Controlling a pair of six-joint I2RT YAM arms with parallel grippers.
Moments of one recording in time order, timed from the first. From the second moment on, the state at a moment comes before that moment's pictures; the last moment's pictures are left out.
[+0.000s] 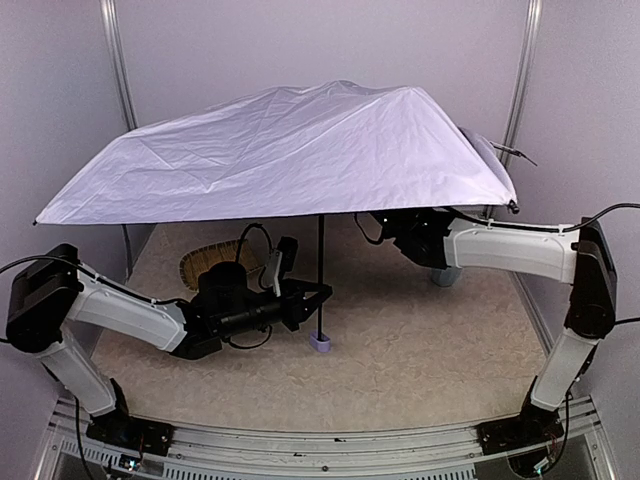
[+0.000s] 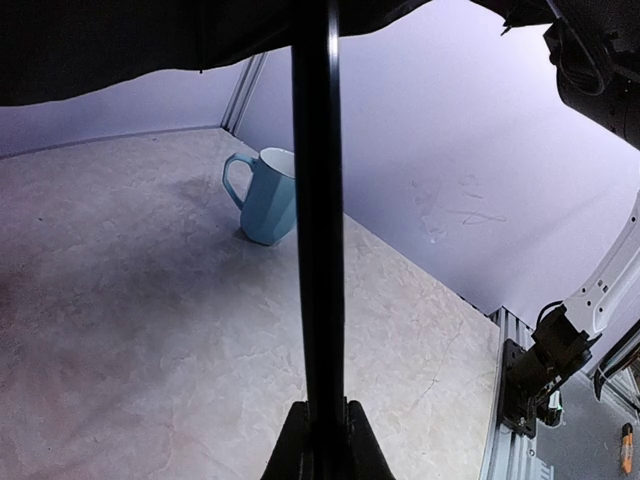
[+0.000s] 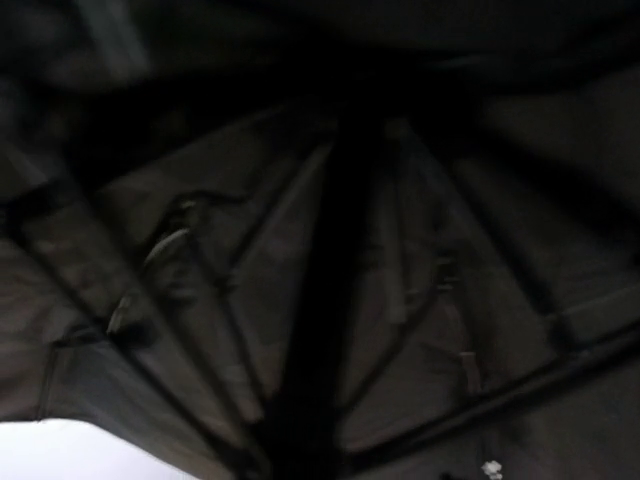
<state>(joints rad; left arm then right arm) -0.99 1.61 0.68 0.86 0.10 -0.42 0.89 1.74 1.40 0.67 0.22 0.07</state>
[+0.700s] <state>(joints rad) -0.99 1.62 0.66 0.88 0.05 -0.32 0.91 1.72 1.39 0.65 0.16 0.12</state>
